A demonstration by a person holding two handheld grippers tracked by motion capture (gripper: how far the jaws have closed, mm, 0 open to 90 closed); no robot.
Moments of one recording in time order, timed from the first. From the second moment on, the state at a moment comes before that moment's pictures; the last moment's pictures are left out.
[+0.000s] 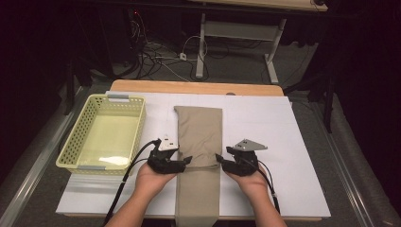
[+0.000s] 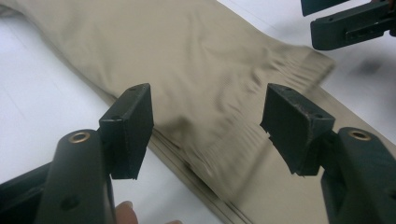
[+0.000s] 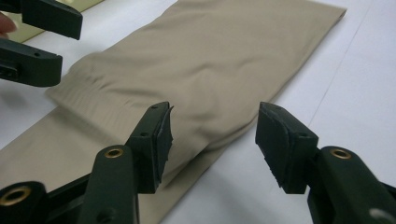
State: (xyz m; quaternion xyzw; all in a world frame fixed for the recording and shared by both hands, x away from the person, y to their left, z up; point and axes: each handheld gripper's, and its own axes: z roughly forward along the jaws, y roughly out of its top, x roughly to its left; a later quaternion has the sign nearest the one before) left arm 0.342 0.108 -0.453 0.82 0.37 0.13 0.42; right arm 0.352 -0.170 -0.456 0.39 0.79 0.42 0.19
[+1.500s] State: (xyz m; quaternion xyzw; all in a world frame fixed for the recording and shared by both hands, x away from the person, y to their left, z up) left arm 0.336 0.107 -0.476 0.84 0.34 0.11 0.40; right arm 0.338 -0.151 -0.481 0.37 0.82 0.40 0.15
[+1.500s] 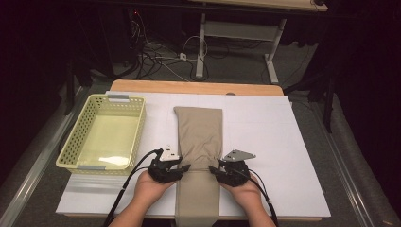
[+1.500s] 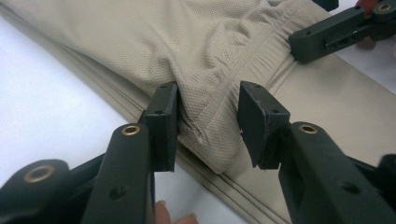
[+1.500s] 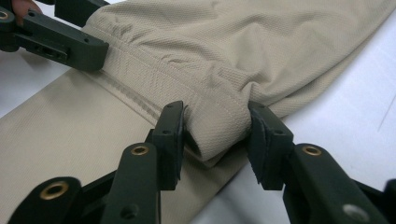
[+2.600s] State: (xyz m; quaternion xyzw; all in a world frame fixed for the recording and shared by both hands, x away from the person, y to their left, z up) left arm 0.276 0.110 -0.477 0.86 0.31 0.09 0.40; right arm 0.277 -0.159 -0.483 0.36 0.83 0.41 0.14
